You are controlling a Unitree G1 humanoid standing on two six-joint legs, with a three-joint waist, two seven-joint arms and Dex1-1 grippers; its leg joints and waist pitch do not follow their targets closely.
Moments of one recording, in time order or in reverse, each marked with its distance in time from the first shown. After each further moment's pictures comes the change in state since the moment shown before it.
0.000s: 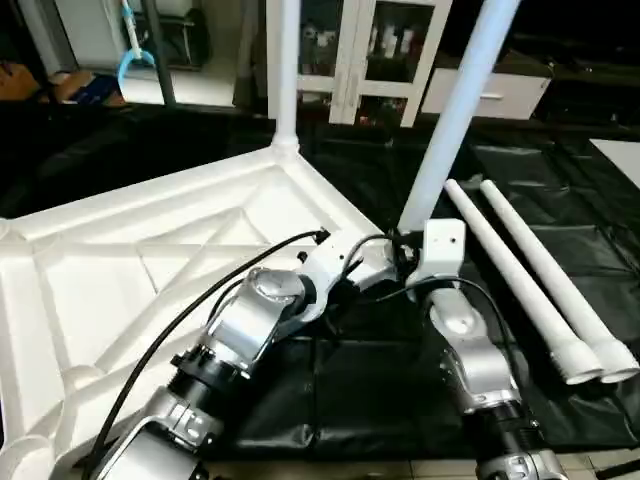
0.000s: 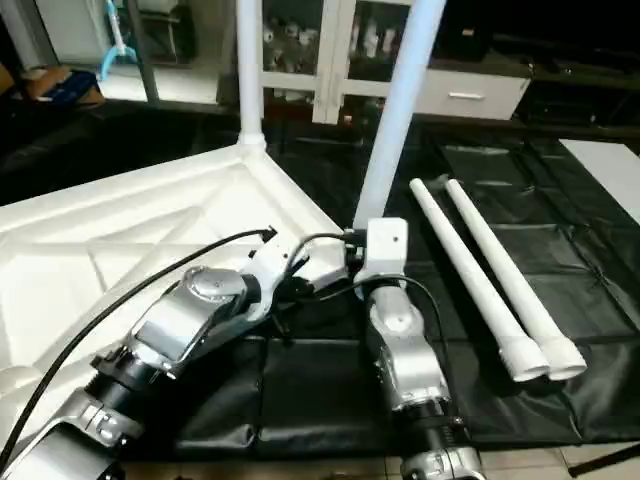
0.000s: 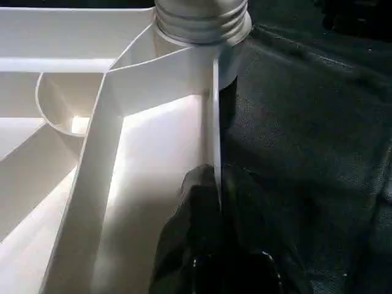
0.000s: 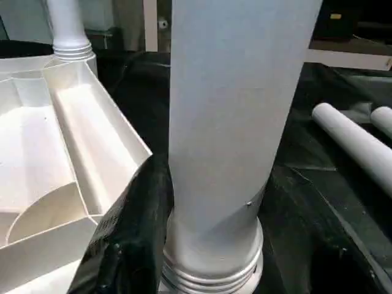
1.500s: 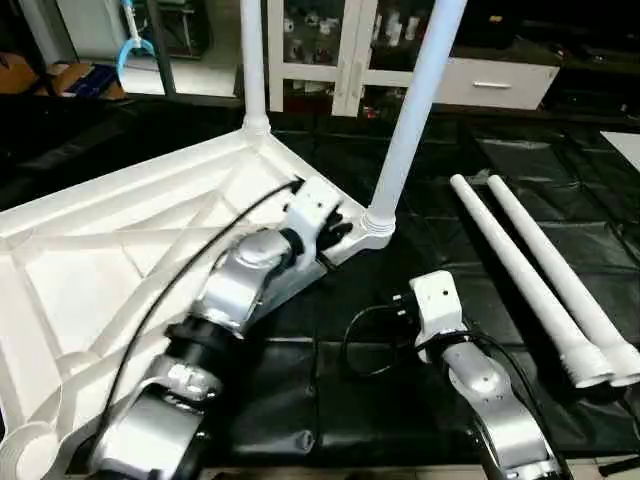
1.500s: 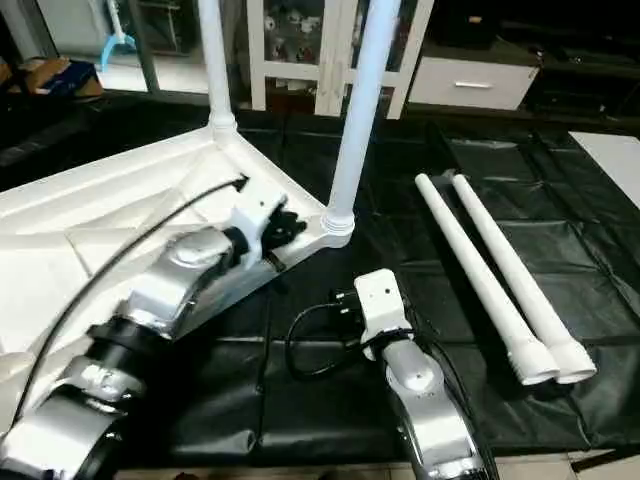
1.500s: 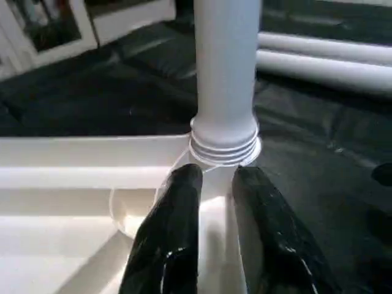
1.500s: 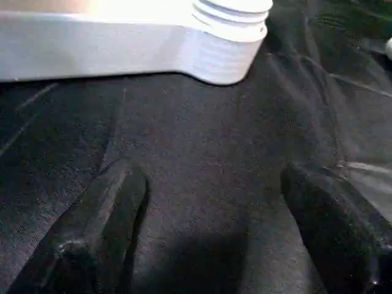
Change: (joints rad) left arm -0.111 0.030 0.175 0.162 -0.080 -0.347 0.053; right arm 0.285 -0.122 0.132 -0.310 -0.110 0.199 0.189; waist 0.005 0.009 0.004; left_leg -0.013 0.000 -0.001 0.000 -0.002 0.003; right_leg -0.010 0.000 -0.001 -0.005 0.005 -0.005
